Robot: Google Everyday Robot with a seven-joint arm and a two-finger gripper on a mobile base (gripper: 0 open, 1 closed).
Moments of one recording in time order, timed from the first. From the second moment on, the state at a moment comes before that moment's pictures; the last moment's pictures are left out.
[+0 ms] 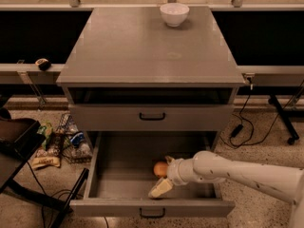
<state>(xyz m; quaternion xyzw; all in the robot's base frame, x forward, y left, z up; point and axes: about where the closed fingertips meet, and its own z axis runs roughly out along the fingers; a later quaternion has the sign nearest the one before) 0.541 -0.034 0.412 -0.48 0.79 0.23 0.31</state>
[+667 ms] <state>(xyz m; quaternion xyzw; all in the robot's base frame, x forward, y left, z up) 0.458 -0.043 0.528 -0.49 0.79 0.15 0.35</state>
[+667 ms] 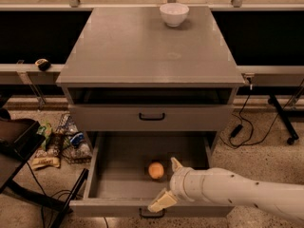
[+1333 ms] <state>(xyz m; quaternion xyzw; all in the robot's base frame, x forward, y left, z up) 0.438 -0.070 0.662 -0.47 0.78 0.08 0.41</state>
